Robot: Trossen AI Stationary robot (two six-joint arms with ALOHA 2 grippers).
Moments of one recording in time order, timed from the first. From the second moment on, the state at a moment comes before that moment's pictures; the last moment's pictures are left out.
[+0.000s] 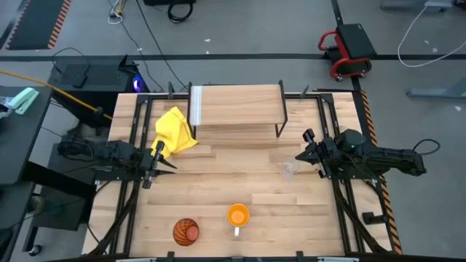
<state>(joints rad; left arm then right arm) -0.27 0.01 0.12 -0.26 -0.06 0.14 -0.18 0.04 0.01 0.19 -0.44 0.06</state>
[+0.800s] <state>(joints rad) -0.27 0.01 0.12 -0.26 -0.06 0.14 -0.18 0.04 0.01 0.19 -0.44 0.06</state>
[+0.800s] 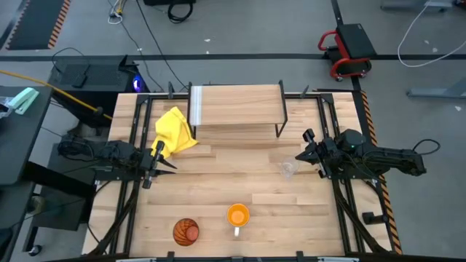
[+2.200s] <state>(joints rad) -0.27 0.01 0.12 -0.26 -0.06 0.14 -0.18 0.04 0.01 0.19 -0.44 0.06</state>
